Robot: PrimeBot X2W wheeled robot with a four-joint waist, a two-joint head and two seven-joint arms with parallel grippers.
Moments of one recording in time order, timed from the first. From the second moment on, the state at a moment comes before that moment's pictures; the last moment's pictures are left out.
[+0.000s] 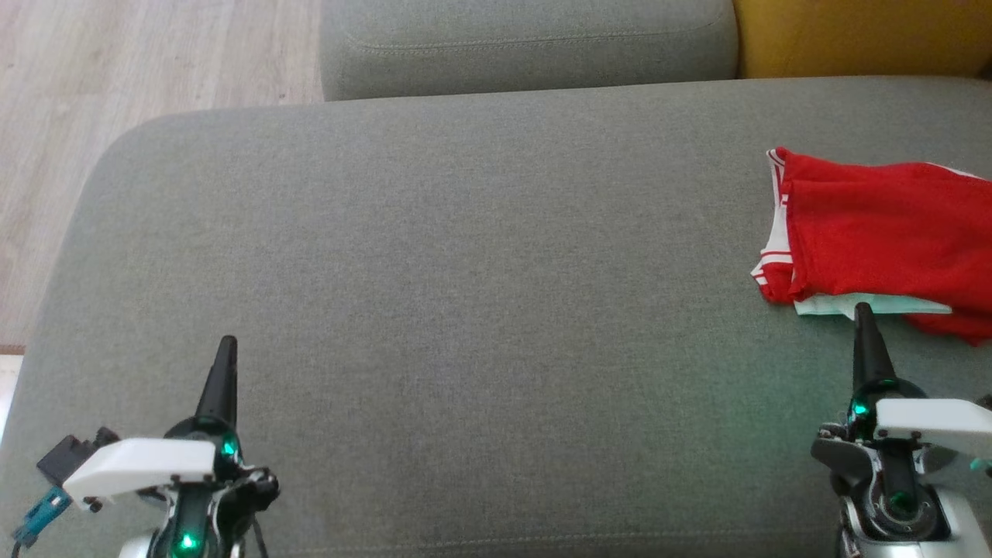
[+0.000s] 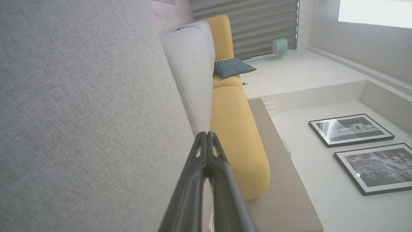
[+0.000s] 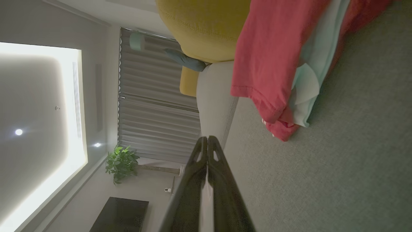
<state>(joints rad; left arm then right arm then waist) -0.04 0.06 -0.01 0.24 -1.42 -0.12 0.02 -0.09 -0.06 -0.07 0.28 1.39 0.13 0.02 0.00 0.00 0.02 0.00</state>
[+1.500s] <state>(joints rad) -0.05 0.06 0.05 0.27 -1.63 -0.12 0.08 -0.09 -0.06 -0.11 0.28 1.63 0.13 0.09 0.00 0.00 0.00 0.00</state>
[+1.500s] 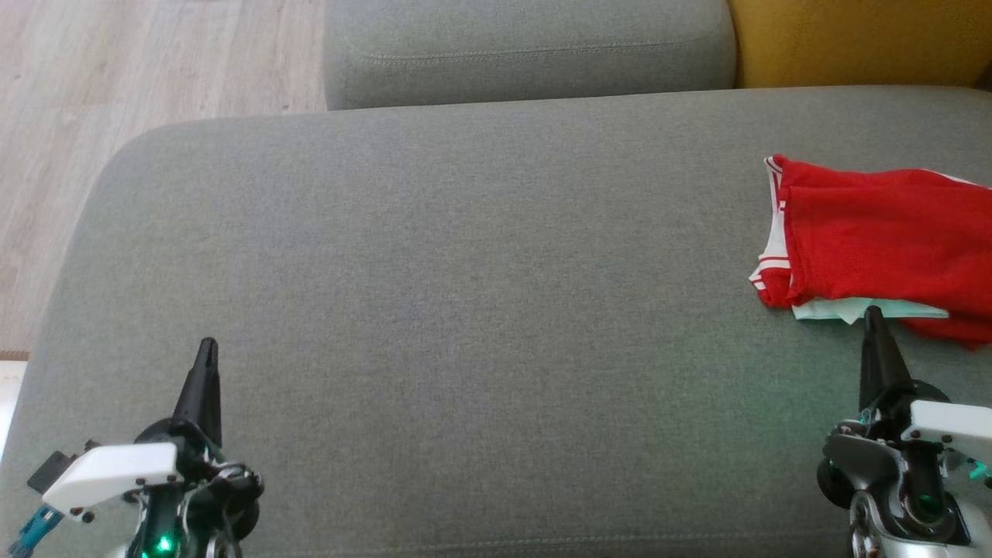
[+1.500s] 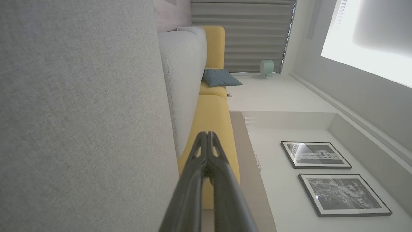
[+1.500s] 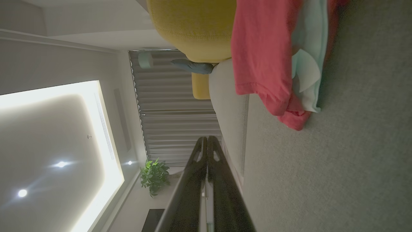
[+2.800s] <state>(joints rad) -0.05 0.05 0.05 0.27 -1.63 -0.12 0.10 -0.09 -0.05 -0.12 0.28 1.63 0.13 0.09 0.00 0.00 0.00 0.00</state>
